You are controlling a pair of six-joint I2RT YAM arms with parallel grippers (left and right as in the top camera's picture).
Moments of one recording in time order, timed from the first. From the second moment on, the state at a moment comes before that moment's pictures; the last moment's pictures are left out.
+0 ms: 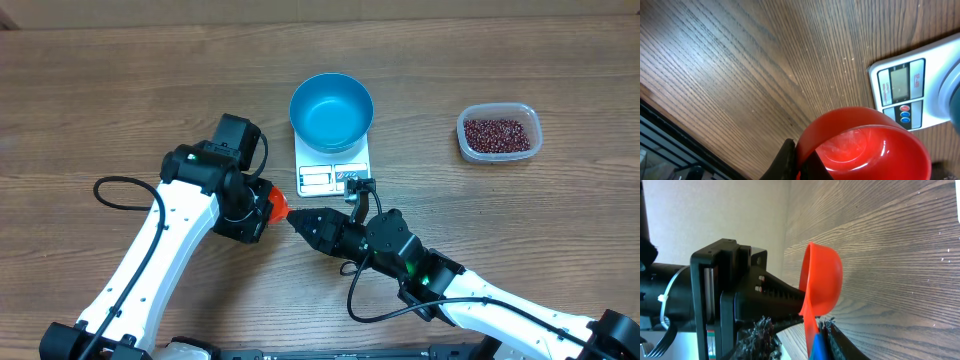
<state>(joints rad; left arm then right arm) -0.31 1.46 1.19 -1.20 0.19 -1.54 0.88 1.32 0.51 0.53 -0.19 1.25</state>
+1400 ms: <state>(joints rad) -0.35 1.46 1.19 -1.20 0.17 -1.48 0.88 1.33 0.51 0.46 -0.18 1.25</state>
